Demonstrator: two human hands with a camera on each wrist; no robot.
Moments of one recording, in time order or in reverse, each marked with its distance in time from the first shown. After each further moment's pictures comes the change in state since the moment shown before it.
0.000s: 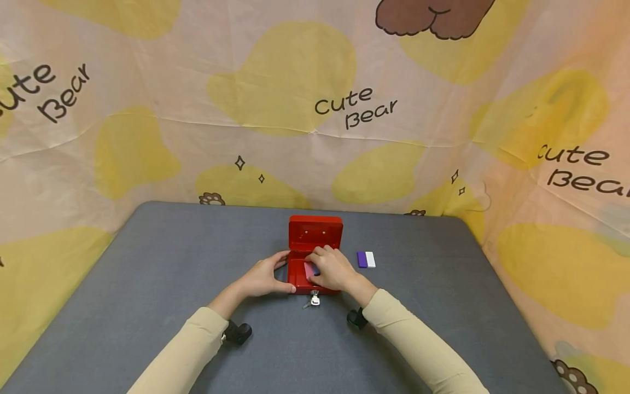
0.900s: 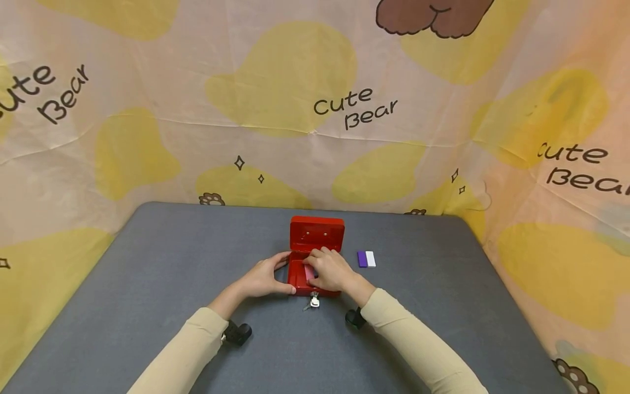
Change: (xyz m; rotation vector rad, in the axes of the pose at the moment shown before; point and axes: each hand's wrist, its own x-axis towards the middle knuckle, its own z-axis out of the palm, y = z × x) left_hand -0.002 0.002 -0.002 0.010 -0.012 -0.009; right_hand 0.003 -0.005 0.001 -0.027 -0.057 -0.027
